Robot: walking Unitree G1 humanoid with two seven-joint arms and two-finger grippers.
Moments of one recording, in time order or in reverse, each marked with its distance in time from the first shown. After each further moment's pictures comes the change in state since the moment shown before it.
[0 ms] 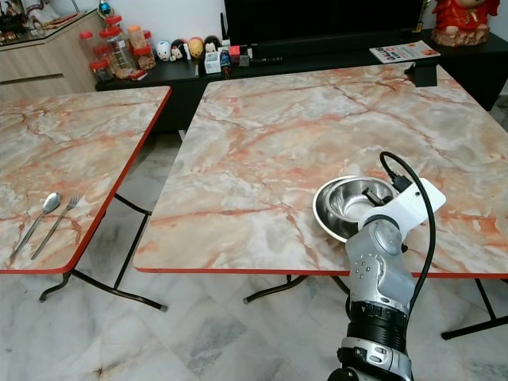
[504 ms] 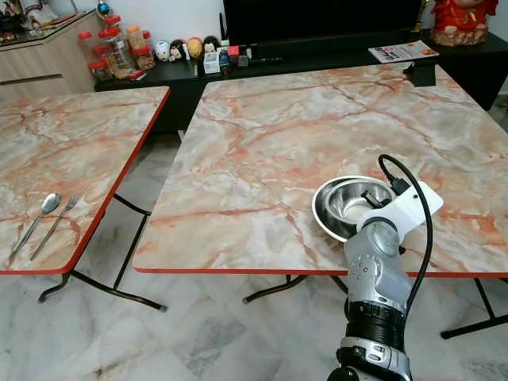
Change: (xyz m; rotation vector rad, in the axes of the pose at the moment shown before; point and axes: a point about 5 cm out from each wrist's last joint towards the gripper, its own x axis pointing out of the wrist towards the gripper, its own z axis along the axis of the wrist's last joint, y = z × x) left arm 0.000 0.000 0.000 0.002 0.000 -0.002; right arm 0.003 0.001 -0.002 0.006 -0.005 -0.007
